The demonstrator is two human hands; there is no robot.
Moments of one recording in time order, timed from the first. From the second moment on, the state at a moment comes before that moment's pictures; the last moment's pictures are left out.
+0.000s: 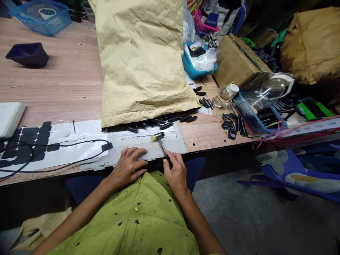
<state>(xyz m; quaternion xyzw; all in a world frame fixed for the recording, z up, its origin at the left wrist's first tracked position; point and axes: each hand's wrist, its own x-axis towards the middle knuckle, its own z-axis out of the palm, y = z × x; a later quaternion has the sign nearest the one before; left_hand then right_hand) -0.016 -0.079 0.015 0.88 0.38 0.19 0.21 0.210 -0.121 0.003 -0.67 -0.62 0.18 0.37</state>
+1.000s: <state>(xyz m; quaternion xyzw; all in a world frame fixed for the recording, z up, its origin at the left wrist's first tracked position) -0.023 -0.013 0.007 0.77 0.54 0.25 0.23 0.206 -0.118 -0.003 -0.66 -0.62 0.17 0.38</state>
